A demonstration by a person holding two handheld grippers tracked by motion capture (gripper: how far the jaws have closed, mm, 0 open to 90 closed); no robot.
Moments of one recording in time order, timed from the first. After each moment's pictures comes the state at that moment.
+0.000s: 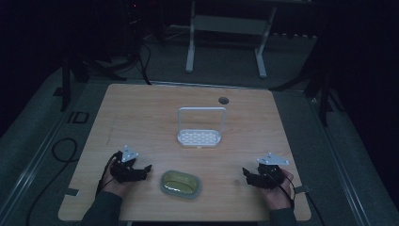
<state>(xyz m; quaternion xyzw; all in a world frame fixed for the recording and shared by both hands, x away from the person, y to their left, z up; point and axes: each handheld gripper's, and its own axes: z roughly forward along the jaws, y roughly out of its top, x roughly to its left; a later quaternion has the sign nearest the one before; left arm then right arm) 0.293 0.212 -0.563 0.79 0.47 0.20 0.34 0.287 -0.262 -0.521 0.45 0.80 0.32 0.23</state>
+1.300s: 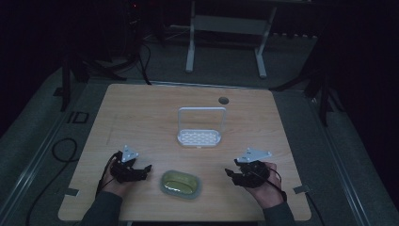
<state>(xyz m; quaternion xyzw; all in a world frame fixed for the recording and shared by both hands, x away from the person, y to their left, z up) 0.293 0.212 -0.563 0.79 0.47 0.20 0.34 0.276 -0.203 -0.468 0.33 0.87 0.33 0.16</state>
